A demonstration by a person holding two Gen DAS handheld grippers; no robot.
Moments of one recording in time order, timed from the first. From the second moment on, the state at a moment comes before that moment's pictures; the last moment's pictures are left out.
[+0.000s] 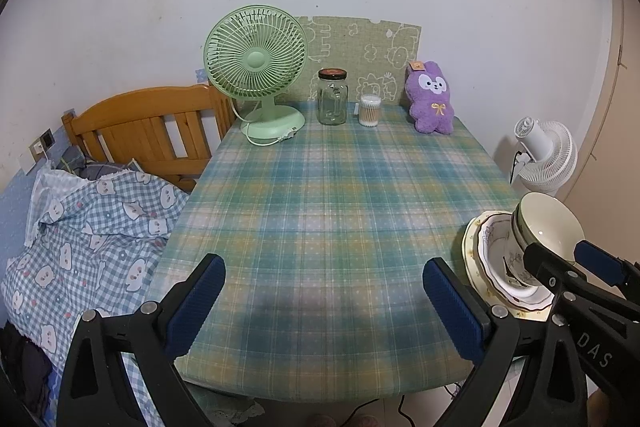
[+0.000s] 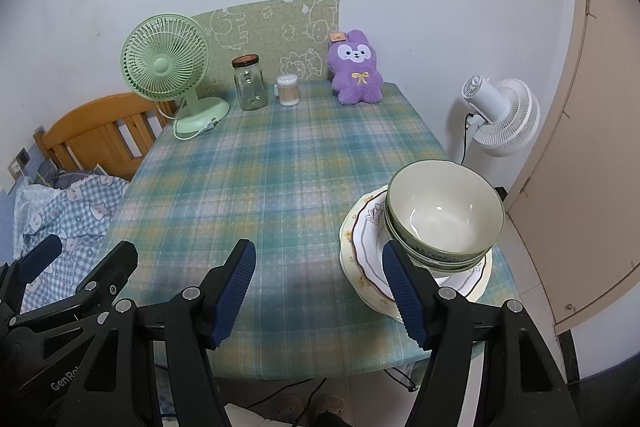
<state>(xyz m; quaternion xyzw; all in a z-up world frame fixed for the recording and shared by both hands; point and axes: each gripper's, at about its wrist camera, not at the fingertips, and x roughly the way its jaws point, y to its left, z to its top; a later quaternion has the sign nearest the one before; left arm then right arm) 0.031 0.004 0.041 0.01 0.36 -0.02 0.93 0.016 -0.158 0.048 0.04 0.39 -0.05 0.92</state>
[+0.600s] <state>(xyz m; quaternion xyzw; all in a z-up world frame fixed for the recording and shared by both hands) 0.030 0.003 0.039 0.01 0.36 -0.02 0.93 0.016 -0.159 0.048 0.04 0.39 -0.05 0.92</state>
